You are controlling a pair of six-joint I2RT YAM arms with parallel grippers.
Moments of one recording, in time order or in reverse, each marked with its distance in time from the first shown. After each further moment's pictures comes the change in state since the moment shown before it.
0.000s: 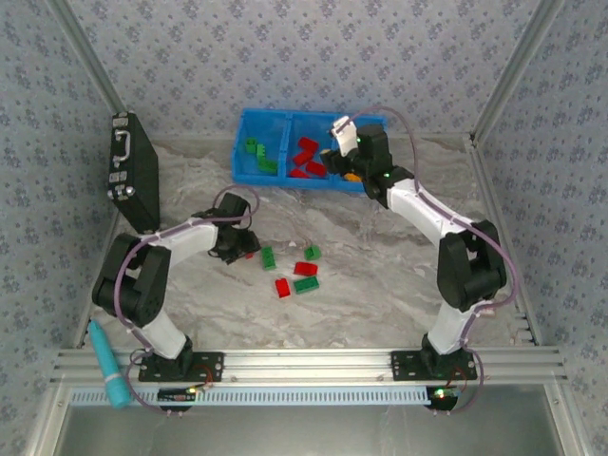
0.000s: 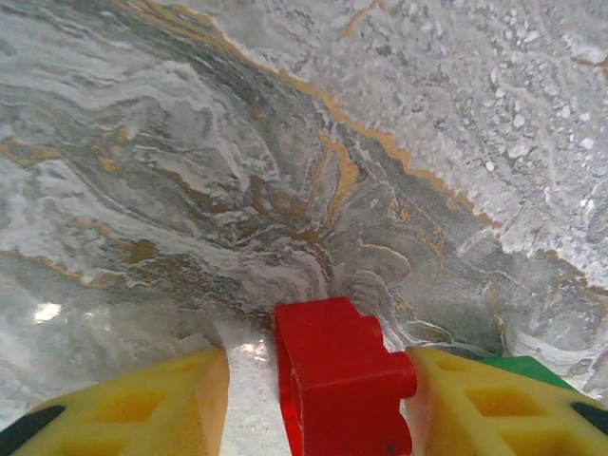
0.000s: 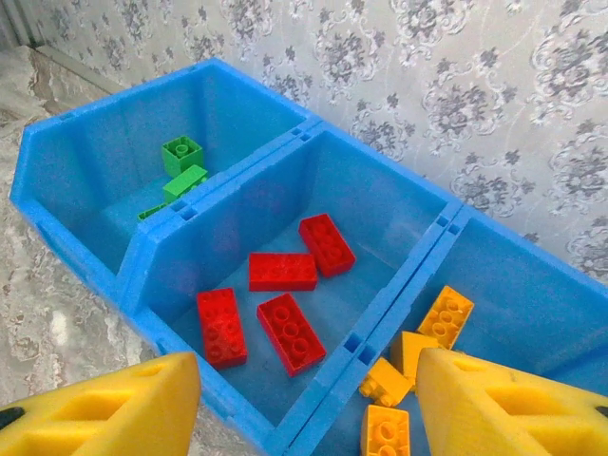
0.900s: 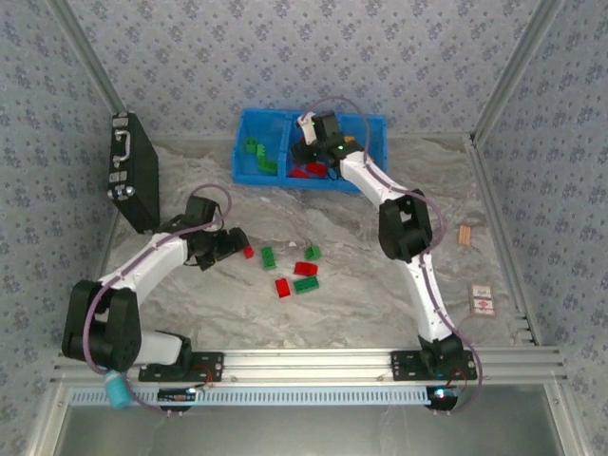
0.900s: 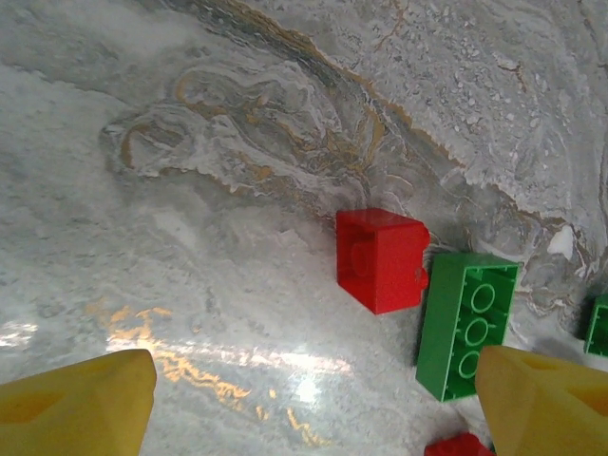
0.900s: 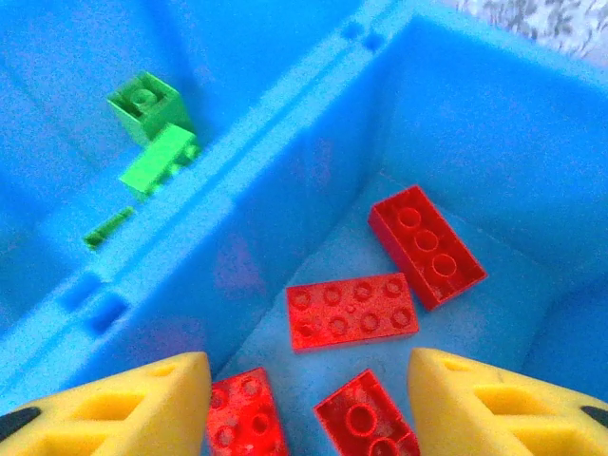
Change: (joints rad) left arm 0.139 -0.292 -0.113 -0.089 0.109 0.095; right arm 0.055 0.673 0.810 -0.359 -0.010 0.155
